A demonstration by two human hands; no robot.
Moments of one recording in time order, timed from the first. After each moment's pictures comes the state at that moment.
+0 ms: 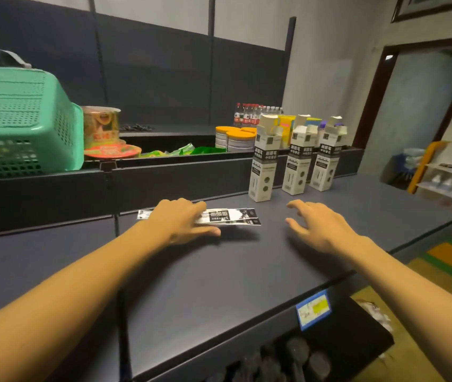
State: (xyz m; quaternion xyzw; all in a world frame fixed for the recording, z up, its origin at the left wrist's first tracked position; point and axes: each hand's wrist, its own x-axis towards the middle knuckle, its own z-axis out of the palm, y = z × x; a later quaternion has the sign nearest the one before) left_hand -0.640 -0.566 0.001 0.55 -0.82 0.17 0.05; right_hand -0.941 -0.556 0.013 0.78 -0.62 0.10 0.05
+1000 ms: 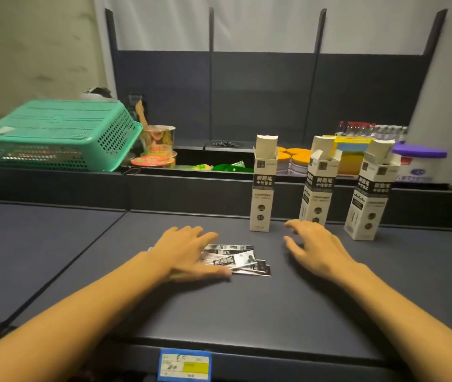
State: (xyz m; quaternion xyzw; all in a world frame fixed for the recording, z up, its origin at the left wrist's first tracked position) left_hand -0.787 -0.556 -0.009 0.73 -0.67 0.13 0.01; right_hand -1.034 -0.702 0.003 0.90 -0.38 0.18 -0.04
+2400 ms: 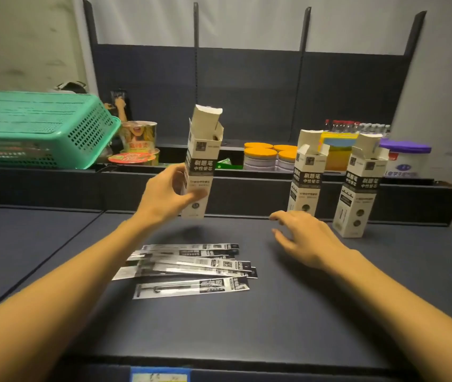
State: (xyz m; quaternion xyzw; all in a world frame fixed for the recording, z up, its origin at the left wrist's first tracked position) left_hand -0.762 -0.612 0.036 0.65 -0.56 0.04 0.51; right_hand -1.033 -0.718 0.014 0.93 -0.34 0.16 0.01
